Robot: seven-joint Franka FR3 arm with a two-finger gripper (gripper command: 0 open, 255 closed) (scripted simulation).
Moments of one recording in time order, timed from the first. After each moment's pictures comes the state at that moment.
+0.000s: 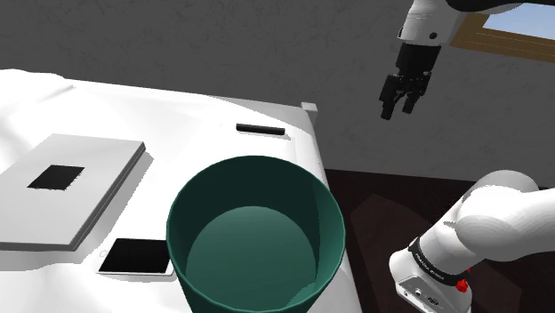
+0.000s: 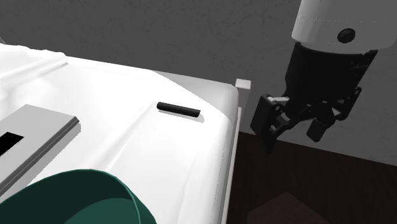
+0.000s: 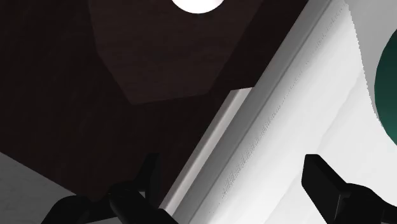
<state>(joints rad) -0.02 -0.74 -0.03 -2.36 0.01 1.45 0.11</state>
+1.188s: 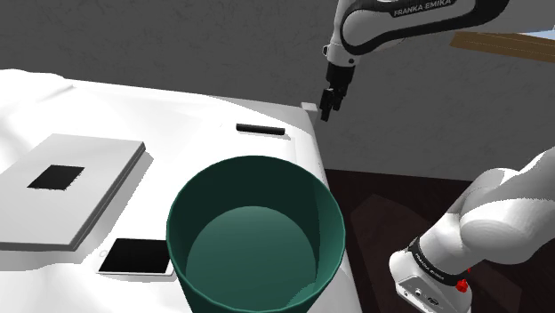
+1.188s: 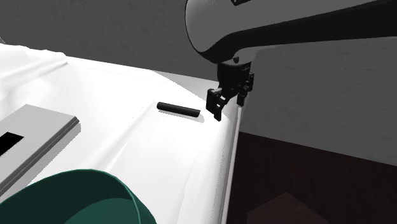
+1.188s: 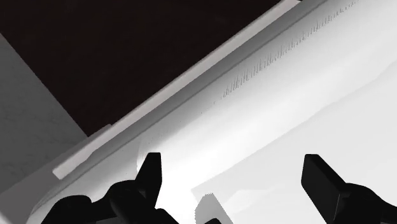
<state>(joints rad) 0.07 -0.22 -0.09 -2.21 -0.05 1.90 -0.25</state>
